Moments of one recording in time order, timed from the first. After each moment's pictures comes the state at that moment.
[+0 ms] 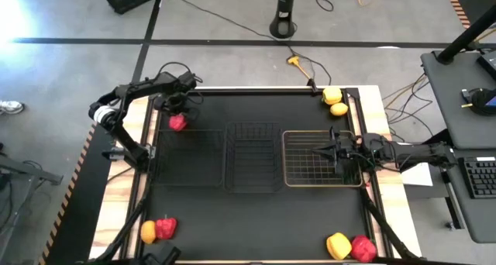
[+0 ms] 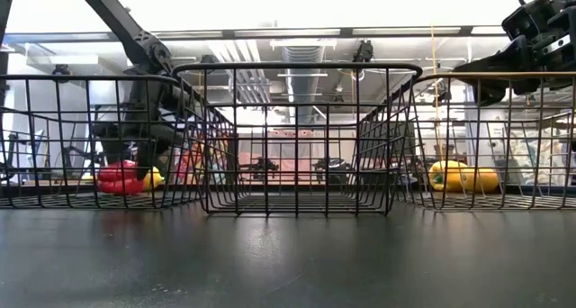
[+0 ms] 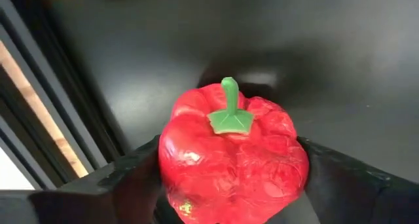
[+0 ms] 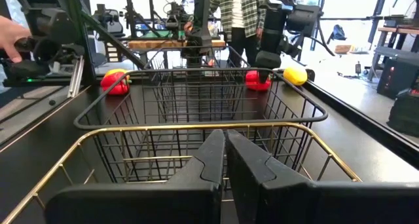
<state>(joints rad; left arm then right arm) 0.97 1.65 1.02 -1.02 -0.10 -0.33 -0.02 0.08 0.01 0.03 0.00 0.00</state>
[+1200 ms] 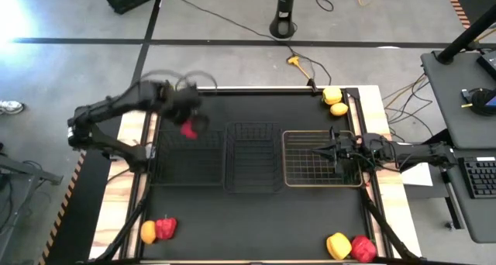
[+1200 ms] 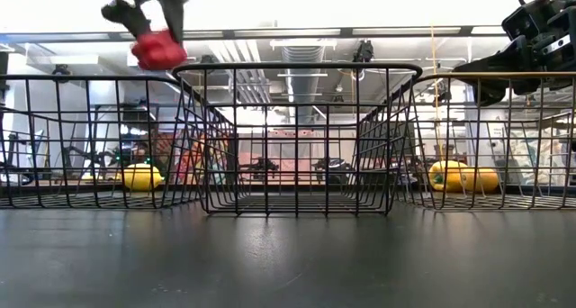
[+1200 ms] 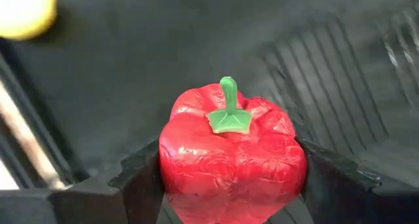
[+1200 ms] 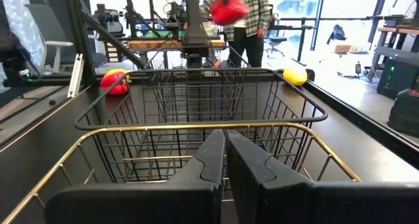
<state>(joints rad) 0.21 1.32 1.51 -1.44 -0.16 -0.88 -0.02 0.08 0.01 0.03 0.00 0.00</state>
